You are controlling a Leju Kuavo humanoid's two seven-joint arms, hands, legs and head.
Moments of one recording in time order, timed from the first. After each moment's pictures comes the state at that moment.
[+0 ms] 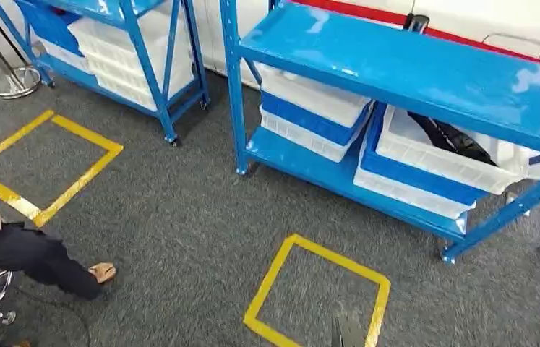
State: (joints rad) left arm -0.09 -0.19 0.76 -0.19 -0.51 -0.08 -0.62; right arm -0.18 0.21 0.04 -0.31 0.16 -0.12 -0.66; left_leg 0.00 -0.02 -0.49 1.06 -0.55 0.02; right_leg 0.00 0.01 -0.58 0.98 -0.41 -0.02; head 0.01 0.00
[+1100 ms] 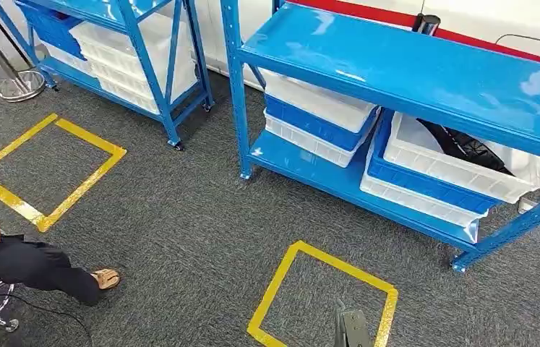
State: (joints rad) left arm -0.09 -0.18 0.76 -0.19 -0.53 -0.08 -0.60; right arm -0.18 0.19 0.05 -0.31 0.12 -0.06 -0.66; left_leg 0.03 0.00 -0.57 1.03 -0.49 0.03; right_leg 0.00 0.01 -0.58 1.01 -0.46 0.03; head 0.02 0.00
